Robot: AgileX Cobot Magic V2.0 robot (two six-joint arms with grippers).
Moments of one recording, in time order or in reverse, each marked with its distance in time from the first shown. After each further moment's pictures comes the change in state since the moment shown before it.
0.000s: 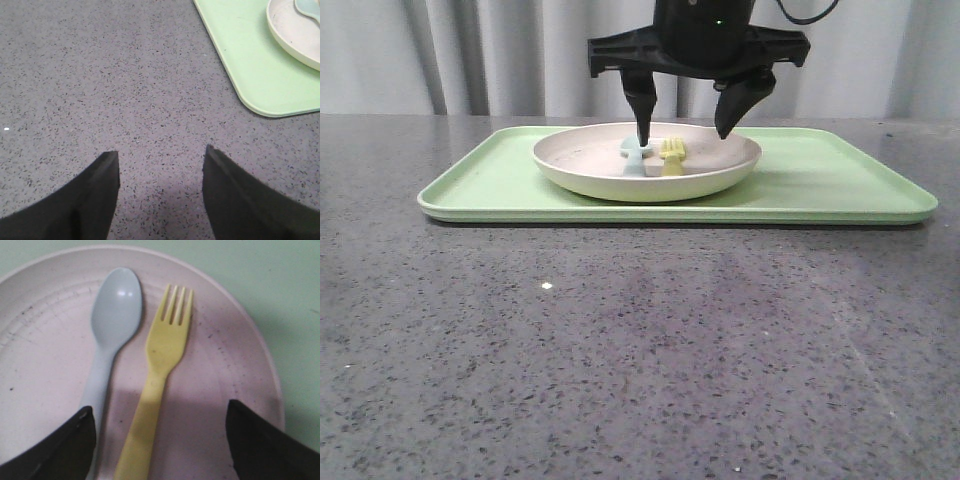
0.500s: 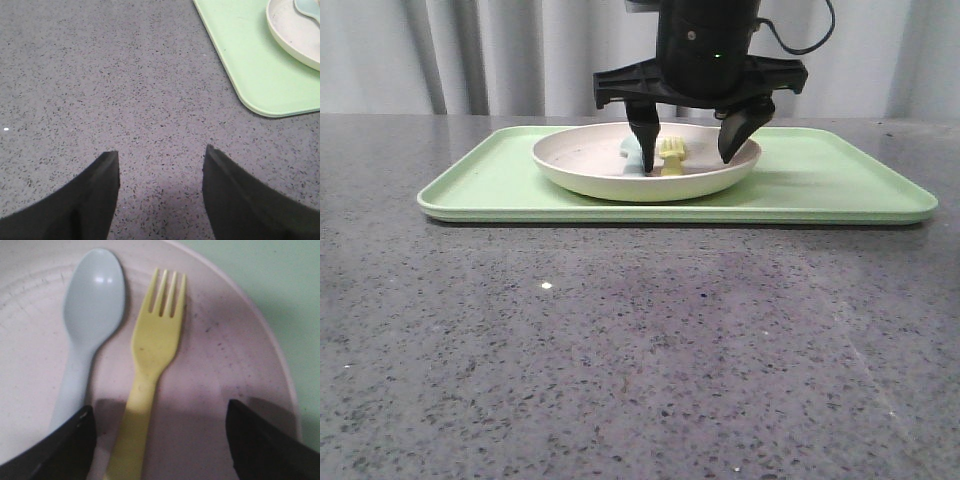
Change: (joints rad) left arm 0.000 0.000 0.000 0.000 0.000 0.000; right arm -0.006 0.050 0.000 -0.004 -0.005 0.012
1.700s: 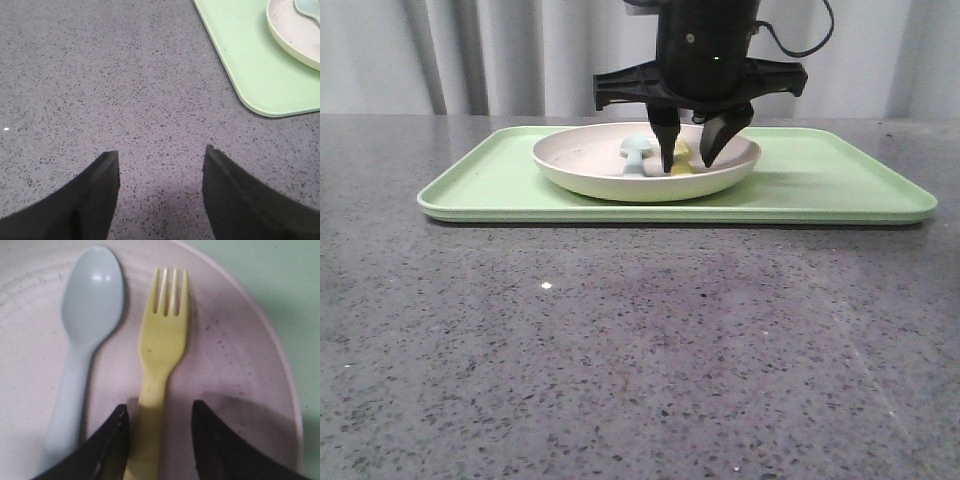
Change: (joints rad) left arm 0.000 0.000 0.000 0.000 0.000 0.000; right arm 0.000 0.002 0.000 0.000 0.002 0.010
